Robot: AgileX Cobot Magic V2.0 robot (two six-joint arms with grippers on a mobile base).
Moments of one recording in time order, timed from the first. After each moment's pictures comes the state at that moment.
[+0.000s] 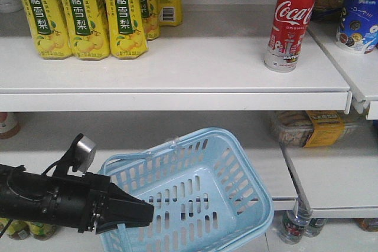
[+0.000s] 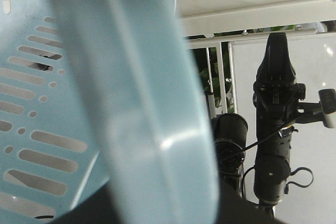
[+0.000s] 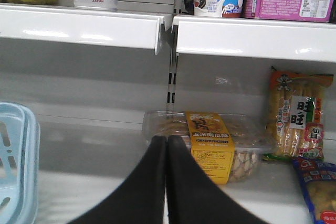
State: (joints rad) left arm -0.15 1.56 -0.60 -1.52 1.19 0.94; right arm 0.07 -0.01 0.03 -0.10 0.05 0.04
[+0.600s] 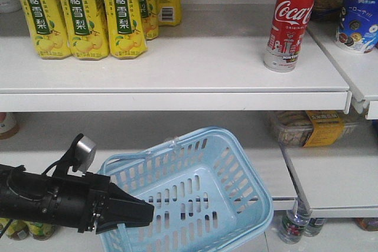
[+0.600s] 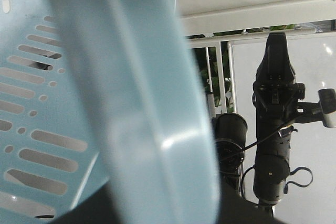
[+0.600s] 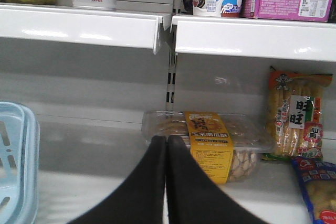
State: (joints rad) left arm -0.15 1.56 -0.60 -1.52 1.19 0.94; right arm 0.07 -0.01 0.03 -0.10 0.05 0.04
